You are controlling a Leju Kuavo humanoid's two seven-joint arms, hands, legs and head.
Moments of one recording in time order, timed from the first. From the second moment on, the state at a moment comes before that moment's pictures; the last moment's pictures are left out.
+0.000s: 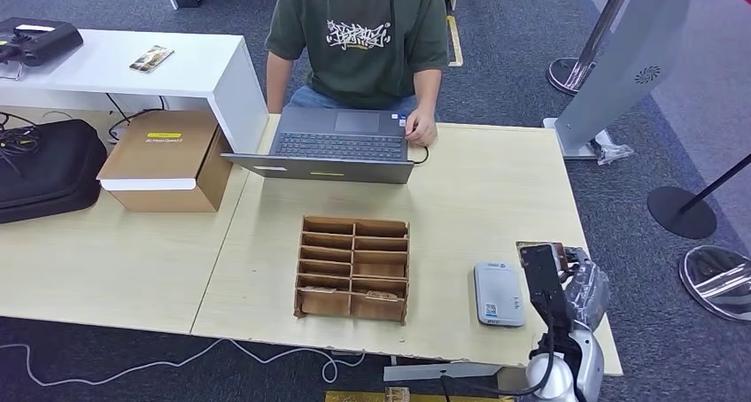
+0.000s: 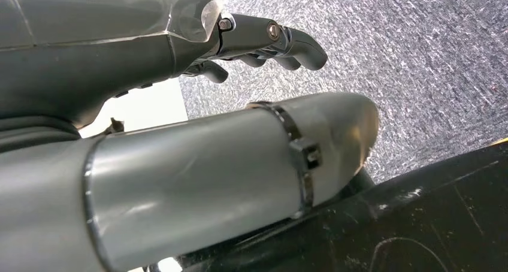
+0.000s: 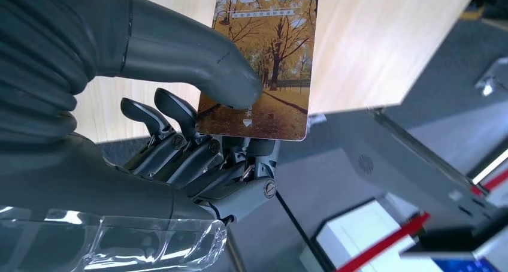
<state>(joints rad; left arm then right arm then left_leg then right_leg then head) -0.16 -0.17 -1.54 -0.15 0.76 0.30 0.29 0.02 0.13 -0.14 -1.46 0.90 -0.40 0.06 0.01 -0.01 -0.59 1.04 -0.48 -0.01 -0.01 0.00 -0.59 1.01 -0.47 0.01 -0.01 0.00</state>
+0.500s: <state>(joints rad) -0.16 -0.17 -1.54 -0.15 0.71 0.28 0.28 0.07 0.15 -0.13 -1.57 1.33 -0.62 0.11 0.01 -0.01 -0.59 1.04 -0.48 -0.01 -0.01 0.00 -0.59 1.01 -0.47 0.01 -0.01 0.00</state>
